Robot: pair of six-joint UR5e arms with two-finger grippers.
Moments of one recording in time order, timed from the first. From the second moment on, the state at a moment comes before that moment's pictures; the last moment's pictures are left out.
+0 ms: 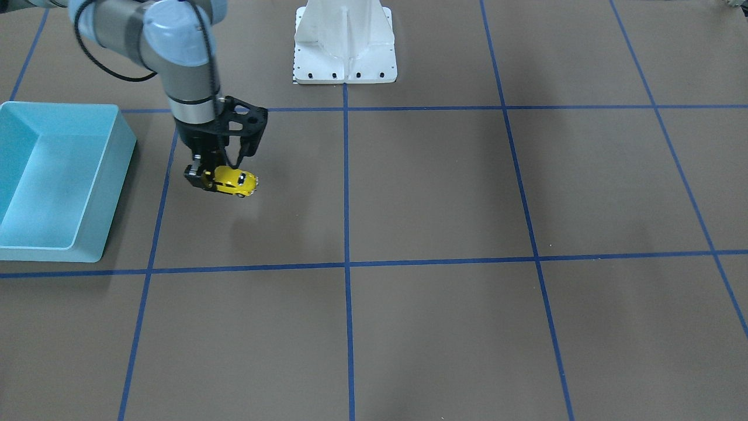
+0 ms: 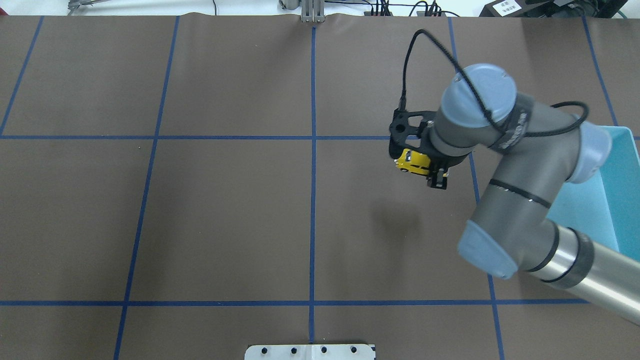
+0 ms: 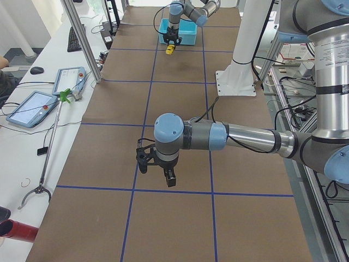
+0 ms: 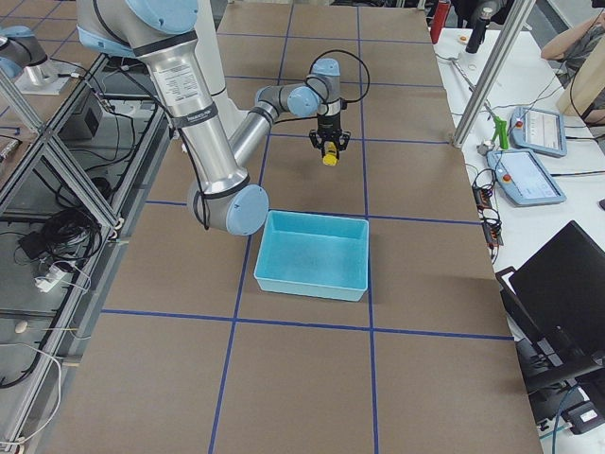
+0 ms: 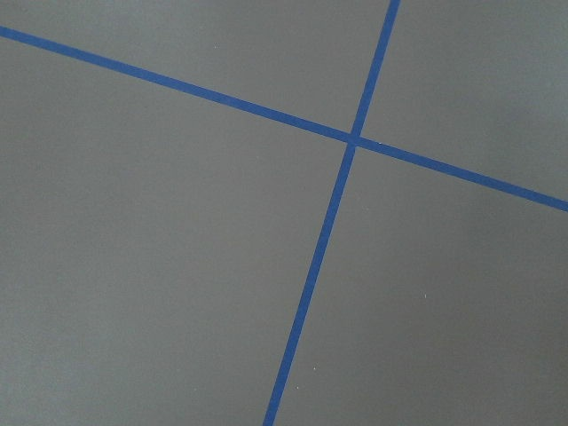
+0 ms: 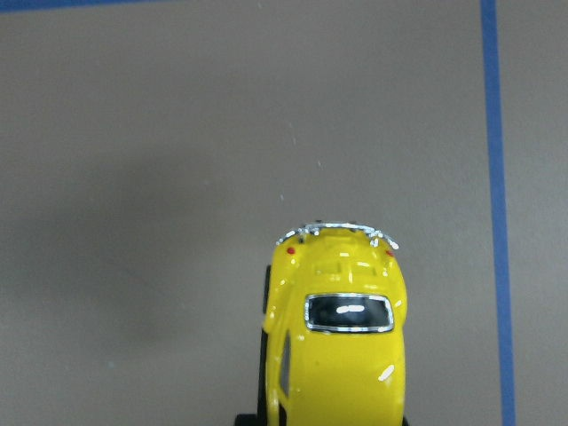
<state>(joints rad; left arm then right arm) -1.65 -1.41 -1.89 -1.45 -2.38 -0.27 0.71 -1.13 1.93 -1.79 1.89 -0.33</state>
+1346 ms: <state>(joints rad) -1.65 -1.41 -1.88 -1.45 -2.34 -0.27 1.14 -1.72 1.84 -1.32 2.21 -0.34</state>
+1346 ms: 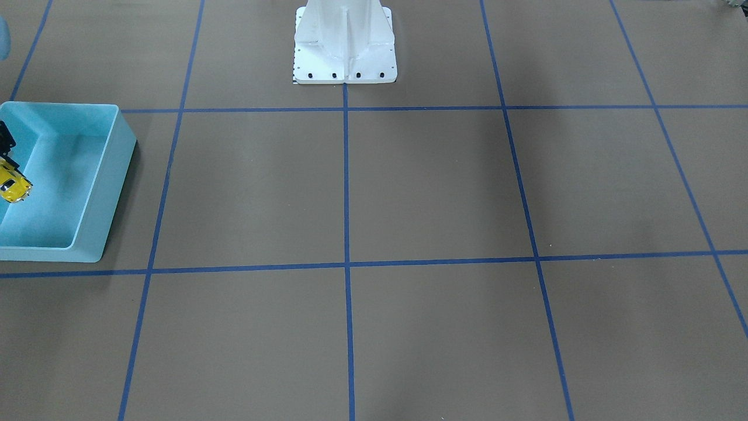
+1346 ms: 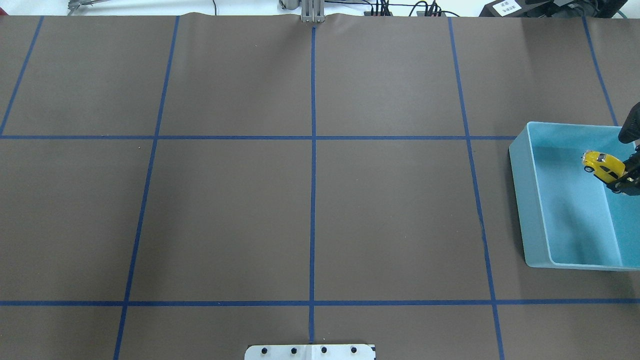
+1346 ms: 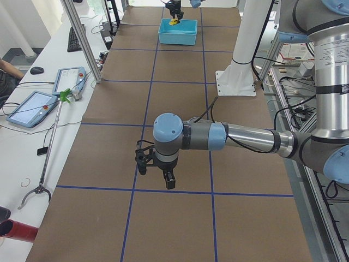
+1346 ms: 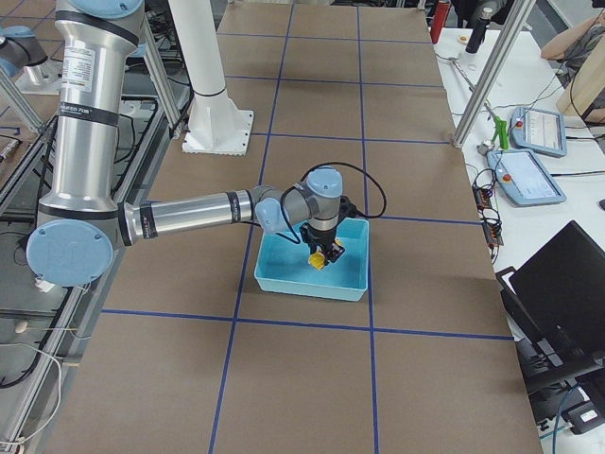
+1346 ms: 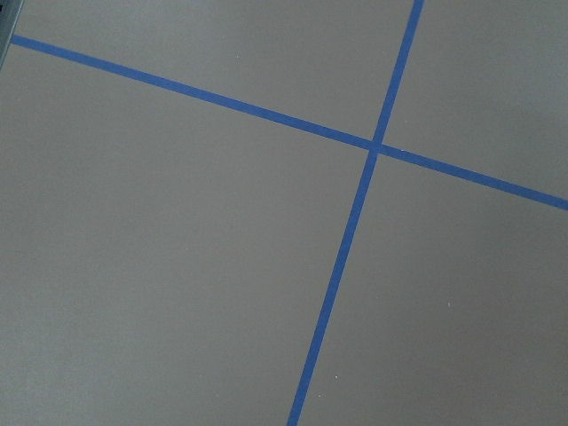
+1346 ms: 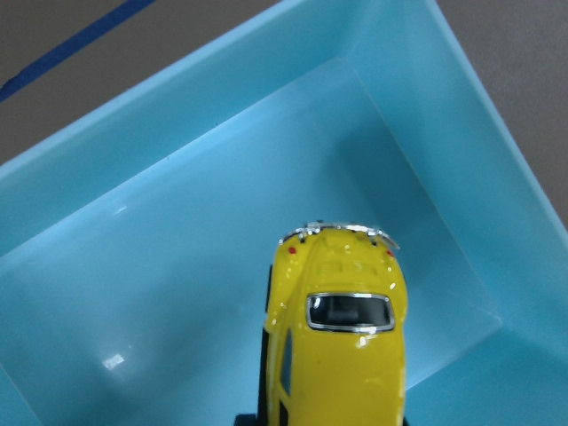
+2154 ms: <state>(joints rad) -1.65 -1.41 -1.88 -1.45 -2.34 -0.27 1.13 -1.58 1.68 -1.31 2.24 -0.33</state>
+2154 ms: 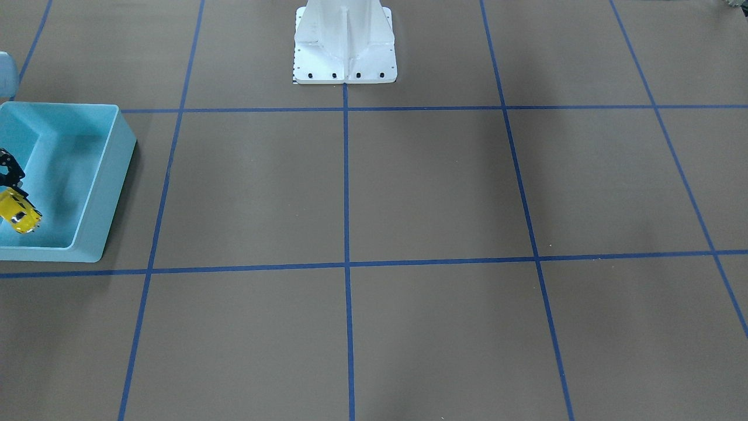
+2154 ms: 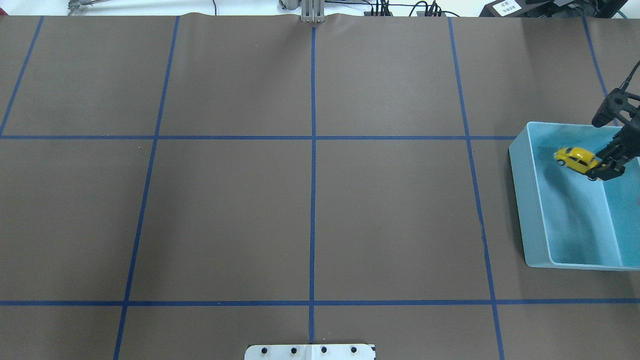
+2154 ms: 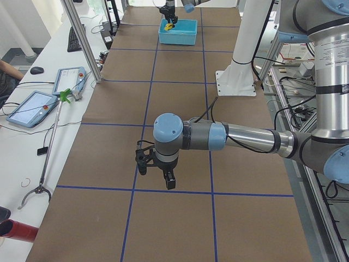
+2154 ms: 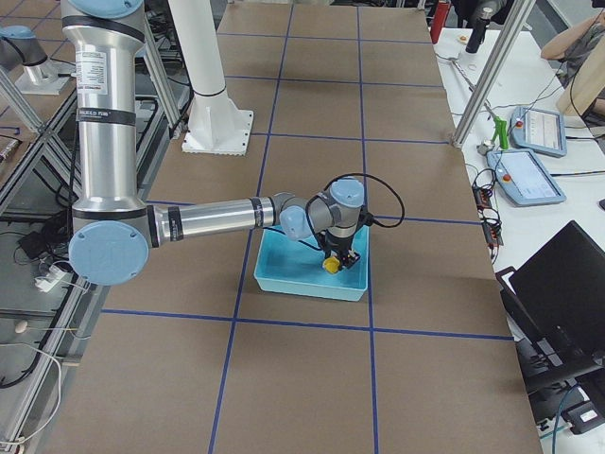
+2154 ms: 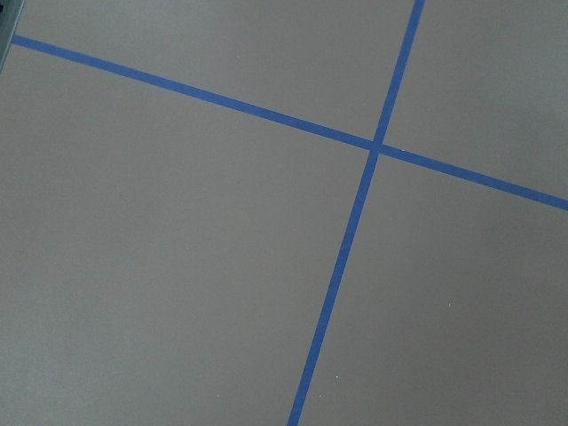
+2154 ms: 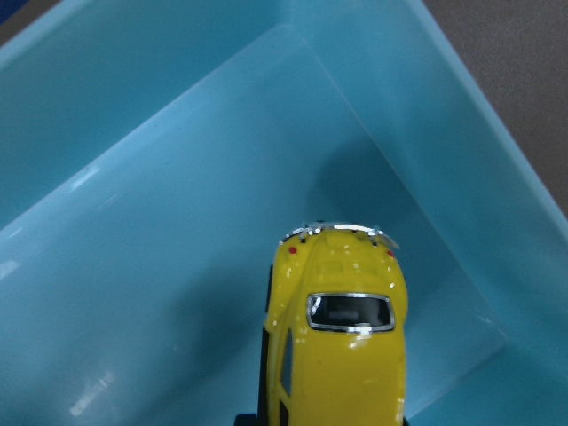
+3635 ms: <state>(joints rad) -1.69 -1.39 -1.89 -1.45 -2.34 -0.27 1.60 -1.52 1.59 -1.55 2.29 -0.02</state>
